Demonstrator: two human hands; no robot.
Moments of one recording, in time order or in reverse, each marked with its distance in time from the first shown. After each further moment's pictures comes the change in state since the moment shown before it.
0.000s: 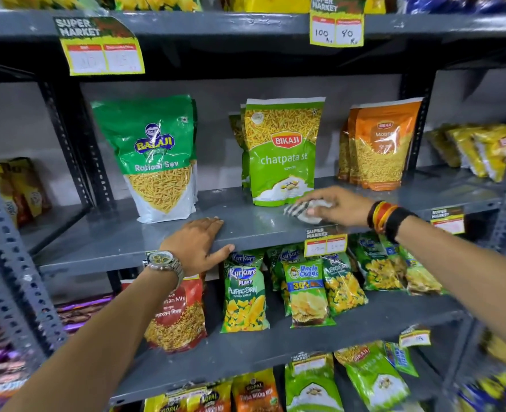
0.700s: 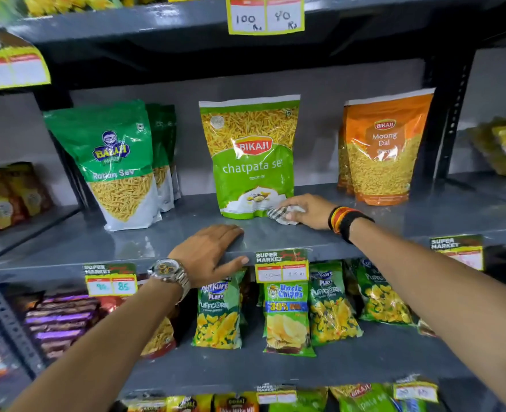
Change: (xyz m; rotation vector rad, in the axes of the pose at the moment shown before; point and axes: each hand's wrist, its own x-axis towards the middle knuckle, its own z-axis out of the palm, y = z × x) left_hand 0.091 0.111 0.017 -0.028 0.051 0.042; right_hand 0.101 0.147 -0.023 -0.111 -0.067 -0.066
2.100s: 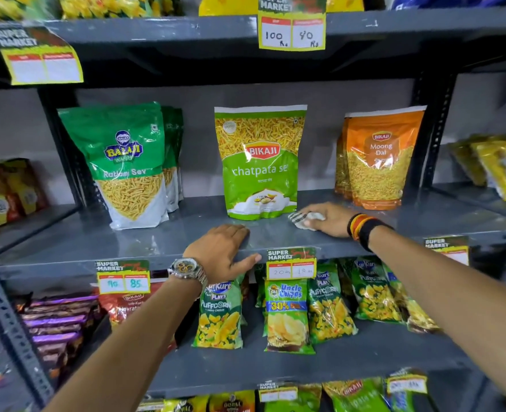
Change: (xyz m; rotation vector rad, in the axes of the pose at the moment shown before) left_hand -0.004 0.006 -0.004 0.002 -0.011 -0.056; right_hand -0.038 -0.005 -0.007 -0.048 0.005 0.098
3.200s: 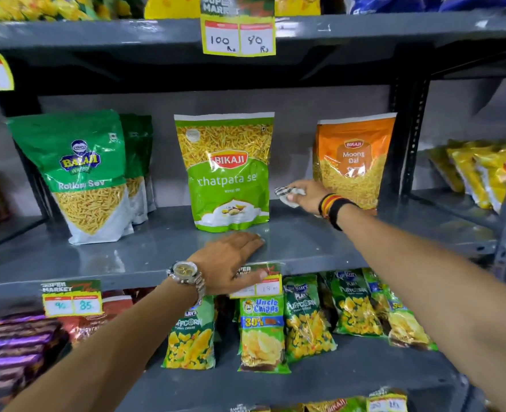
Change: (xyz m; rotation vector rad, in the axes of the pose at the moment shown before) left_hand 0.060 0.053 0.011 -0.002 -0.063 0.194; right_hand 0.042 0.025 -0.048 0.183 0.297 0.153
